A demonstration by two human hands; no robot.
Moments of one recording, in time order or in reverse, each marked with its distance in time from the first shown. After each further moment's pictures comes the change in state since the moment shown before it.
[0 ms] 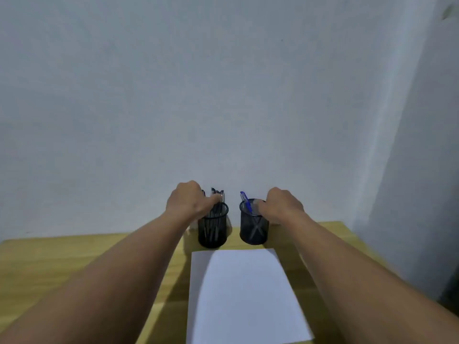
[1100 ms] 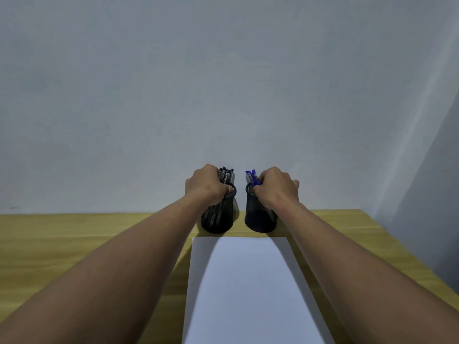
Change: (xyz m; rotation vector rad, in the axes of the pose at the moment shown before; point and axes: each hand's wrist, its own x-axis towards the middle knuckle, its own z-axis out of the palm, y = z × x) left_hand 0.039 -0.004 0.059 -0.115 -0.087 -0.026; right_hand 0.044 -0.016 0.052 0.051 0.168 -0.058
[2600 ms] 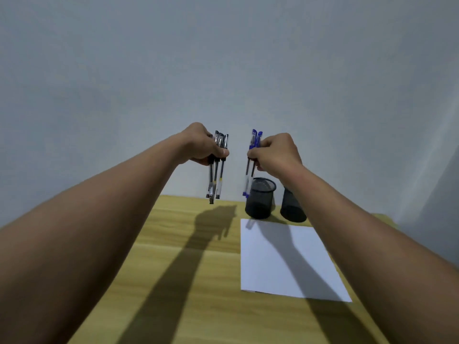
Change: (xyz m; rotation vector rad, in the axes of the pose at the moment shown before) left_hand -0.088 -0.025 -0.204 -0.315 -0.082 -0.065; right_hand -0.101 -0.140 -0.085 0.605 -0.041 -0.083
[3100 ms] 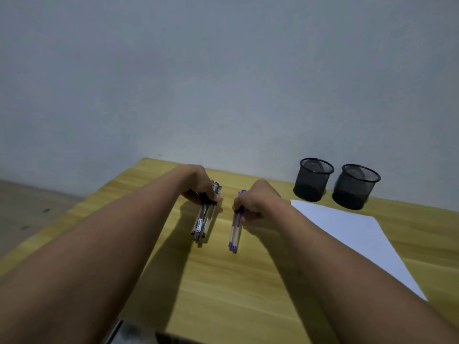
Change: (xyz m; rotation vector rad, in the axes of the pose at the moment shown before) left_hand -0.032 -0.172 -0.021 0.270 -0.243 -0.496; right_hand -0.076 0.028 0.169 -0.180 -0.512 0.338
